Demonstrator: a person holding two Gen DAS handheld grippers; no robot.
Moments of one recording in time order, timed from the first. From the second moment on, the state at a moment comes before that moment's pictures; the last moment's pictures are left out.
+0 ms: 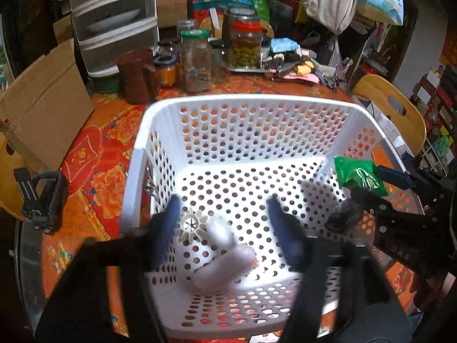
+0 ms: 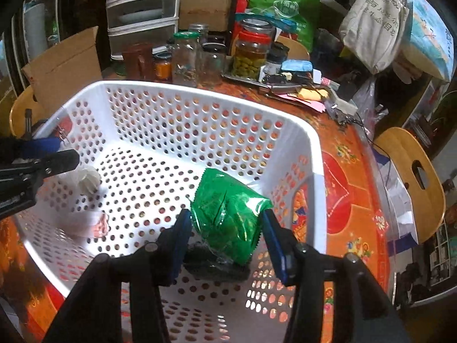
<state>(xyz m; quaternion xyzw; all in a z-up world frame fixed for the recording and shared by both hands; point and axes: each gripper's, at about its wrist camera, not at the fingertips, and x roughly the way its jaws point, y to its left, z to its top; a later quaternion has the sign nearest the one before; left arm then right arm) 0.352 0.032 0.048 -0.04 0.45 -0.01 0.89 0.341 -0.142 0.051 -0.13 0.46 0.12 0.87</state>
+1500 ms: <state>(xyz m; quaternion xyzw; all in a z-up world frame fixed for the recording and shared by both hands) 0.153 -0.019 -0.009 -0.04 0.41 -0.06 0.91 0.184 -0.218 0.058 -0.02 0.38 0.15 0.91</state>
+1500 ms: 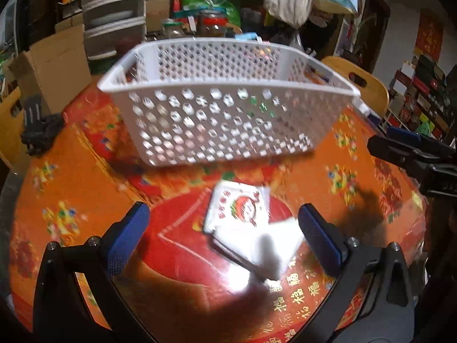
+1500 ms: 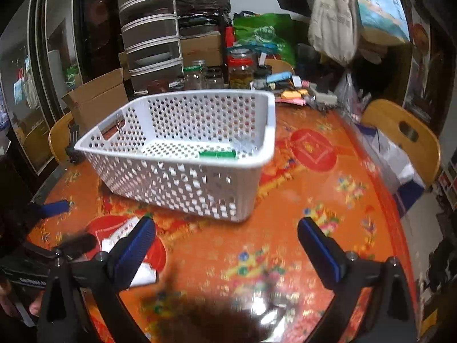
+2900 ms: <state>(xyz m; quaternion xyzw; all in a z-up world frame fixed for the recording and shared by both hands) 0.206 -0.051 -0.064 -0.01 0.45 -0.03 0.89 0.158 -0.224 -0.002 0.01 0.42 0.18 0.89</state>
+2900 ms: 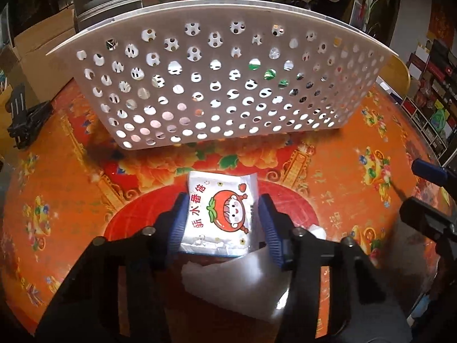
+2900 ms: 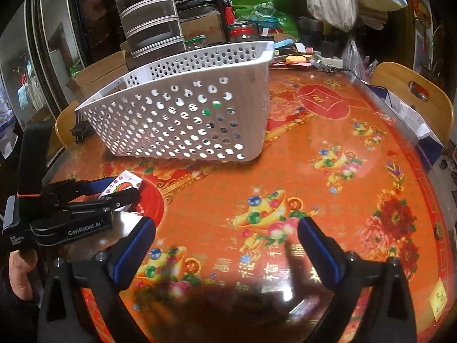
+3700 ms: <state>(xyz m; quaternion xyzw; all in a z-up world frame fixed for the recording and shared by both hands) 0.181 0.031 -0.071 -0.07 0.44 -0.05 0.89 0.145 -0.086 -0.029 -0.06 0.45 0.27 0.85</state>
